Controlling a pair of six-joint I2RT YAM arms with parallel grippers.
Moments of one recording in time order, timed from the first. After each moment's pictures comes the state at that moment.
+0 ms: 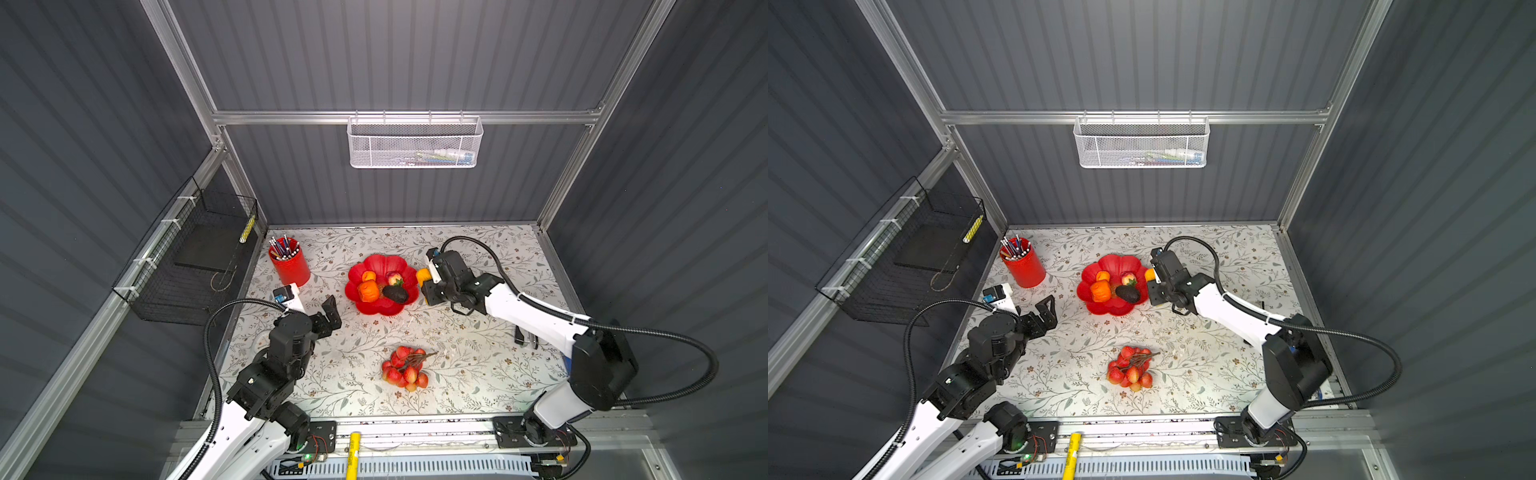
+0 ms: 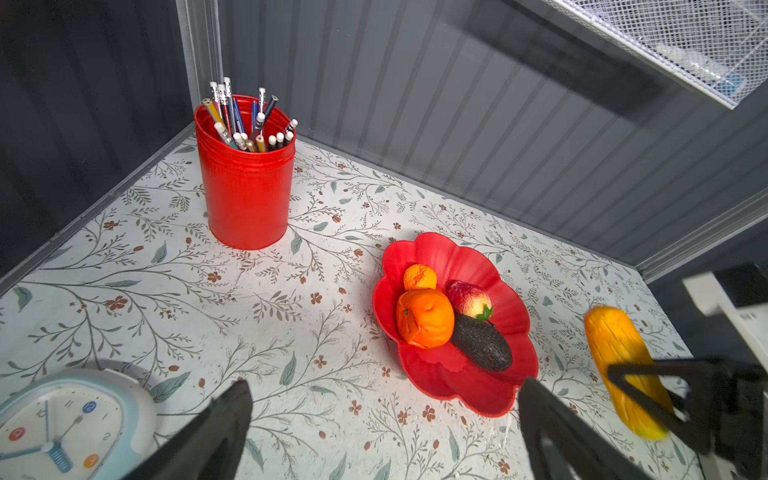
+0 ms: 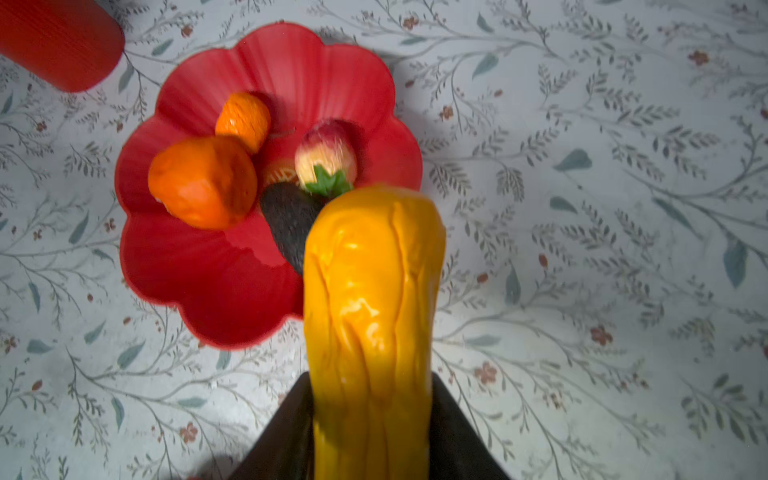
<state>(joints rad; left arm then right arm) -0.61 0.55 0.66 -0.49 -0.48 -0.55 0.65 1.65 1.24 -0.44 0.08 0.26</state>
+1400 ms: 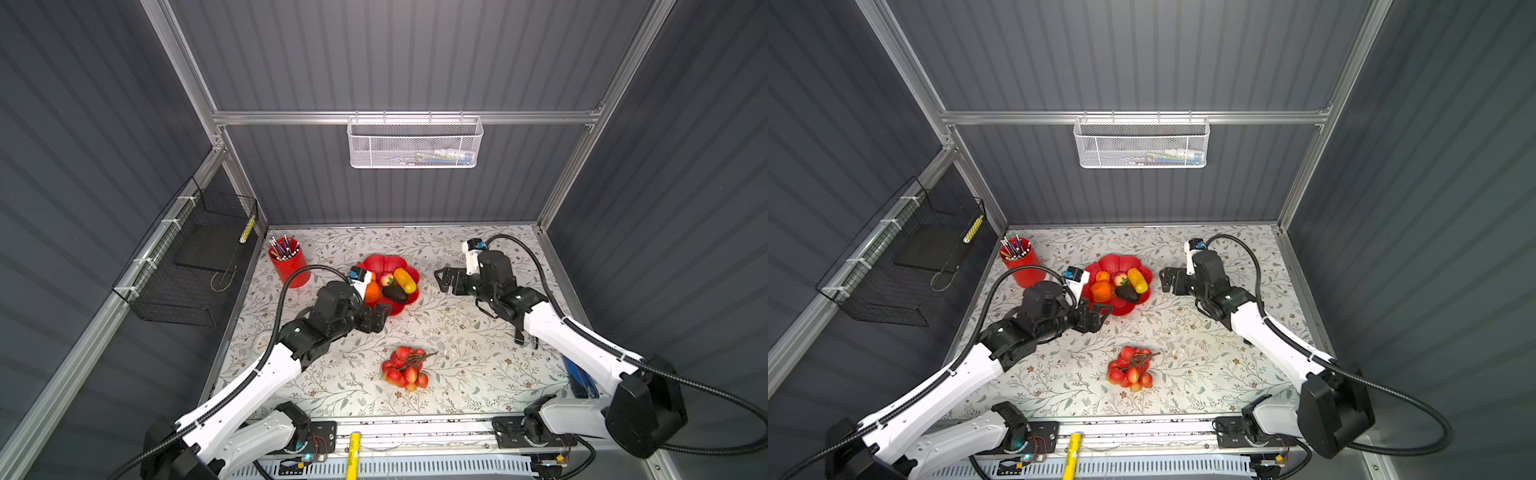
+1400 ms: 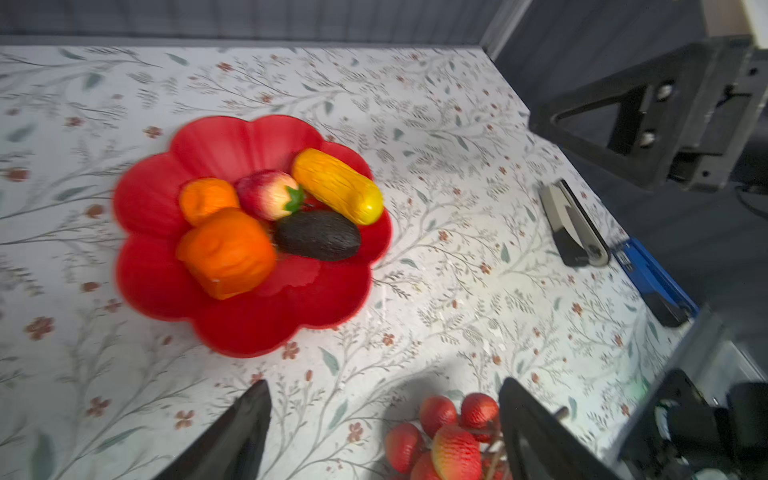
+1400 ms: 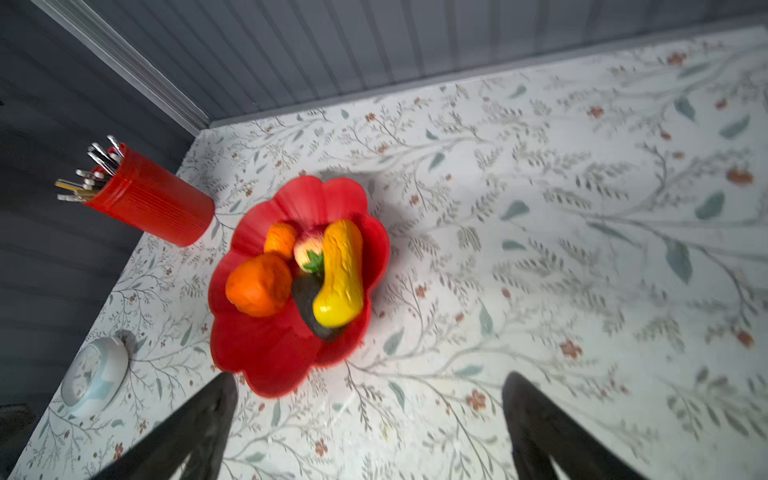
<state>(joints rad) -0.73 1.04 0.83 -0.38 0.08 -0.29 0.47 1.25 0.87 -0.18 -0.05 0.45</state>
